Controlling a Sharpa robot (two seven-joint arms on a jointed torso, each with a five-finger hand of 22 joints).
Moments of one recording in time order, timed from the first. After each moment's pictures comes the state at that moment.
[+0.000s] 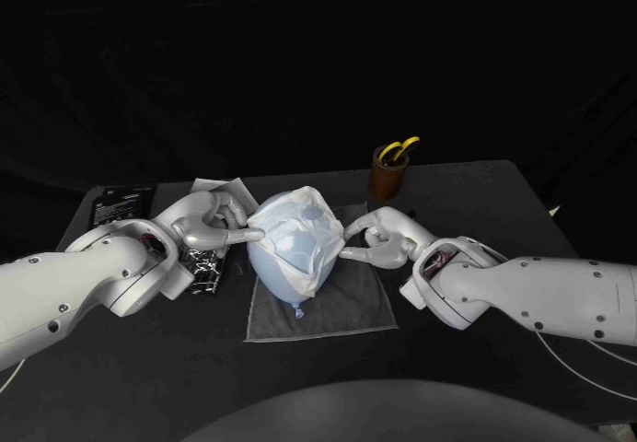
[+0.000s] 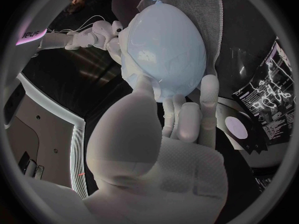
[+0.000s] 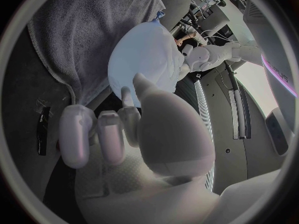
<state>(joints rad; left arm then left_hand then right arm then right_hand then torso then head) 1.18 -0.90 -0.10 1.60 -0.85 -0.28 -0.03 1.46 -0.11 -0.10 0.29 0.05 0.39 0.15 1.31 0.57 0.68 0.10 1.32 0.54 1.32 0.03 1.48 1.11 0.16 1.03 0.12 1.07 0.65 1.03 -0.98 -0.17 1.78 -0.99 -0.70 -0.02 1.43 -0.10 0.21 0.15 0.05 0.97 0.14 0.24 0.31 1.45 0.07 1.42 1.31 1.46 0.00 1.56 1.31 0.04 1.46 0.11 1.41 1.31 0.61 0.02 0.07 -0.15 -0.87</state>
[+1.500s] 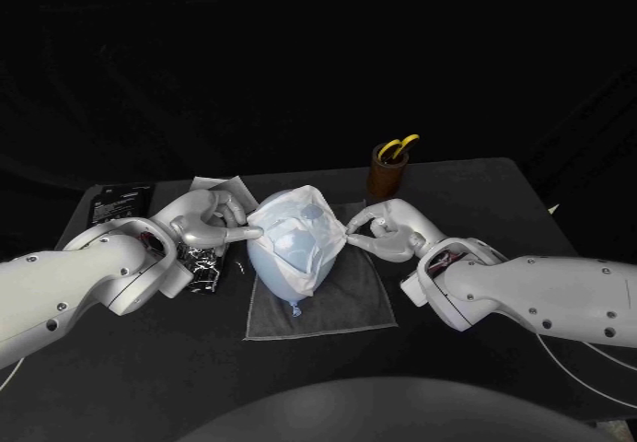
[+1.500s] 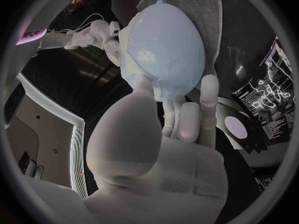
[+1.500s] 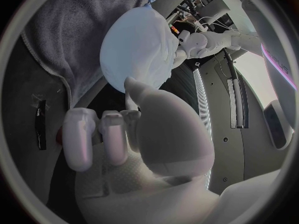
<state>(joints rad) 1.18 -0.90 -0.10 1.60 -0.85 -0.28 -0.03 1.46 -0.11 -0.10 0.29 0.05 0.39 0.15 1.31 0.57 0.68 0.10 1.32 0.54 1.32 0.03 1.48 1.11 0.16 1.03 0.12 1.07 0.65 1.03 -1.01 -0.17 1.81 -0.87 -0.81 0.07 1.41 -0.04 0.44 0.05 0.05 1.02 0.08 0.44 0.39 1.47 0.01 1.54 1.31 1.46 -0.05 1.57 1.31 0.04 1.46 0.06 1.49 1.31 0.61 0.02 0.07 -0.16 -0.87</state>
